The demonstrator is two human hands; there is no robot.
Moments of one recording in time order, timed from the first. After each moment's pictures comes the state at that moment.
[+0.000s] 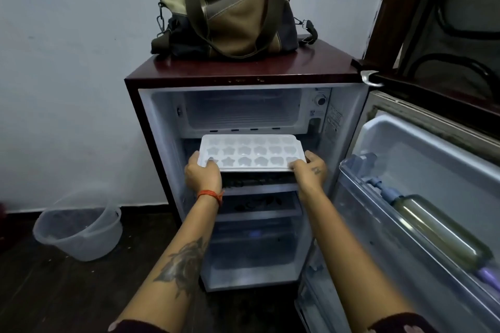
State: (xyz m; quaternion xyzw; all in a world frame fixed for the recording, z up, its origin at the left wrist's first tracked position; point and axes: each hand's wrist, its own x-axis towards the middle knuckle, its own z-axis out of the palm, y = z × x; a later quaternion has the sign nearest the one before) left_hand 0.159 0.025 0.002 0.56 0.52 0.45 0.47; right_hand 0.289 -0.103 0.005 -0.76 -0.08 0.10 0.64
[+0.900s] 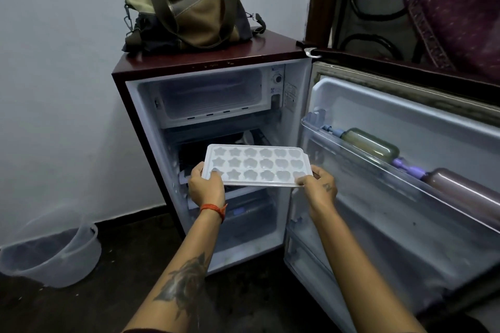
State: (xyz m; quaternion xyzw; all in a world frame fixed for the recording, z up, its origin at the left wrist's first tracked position) left_hand 0.067 -0.062 -0.004 0.59 0.46 0.39 0.54; right_hand 0.160 -0.228 -0.016 -0.73 0.08 0.06 0.68
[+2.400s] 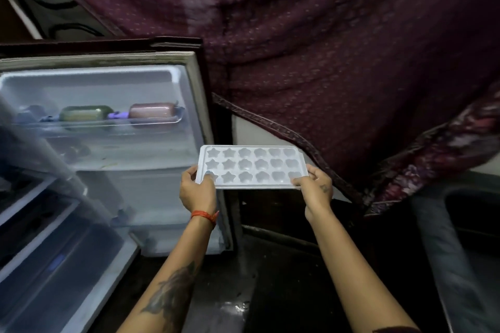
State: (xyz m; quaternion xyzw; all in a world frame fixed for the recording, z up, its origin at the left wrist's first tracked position) left_hand -0.023 -0.473 -0.034 0.73 0.15 0.09 0.66; right_hand -0.118 -0.645 -0.018 -0.59 0.37 -0.24 0.68
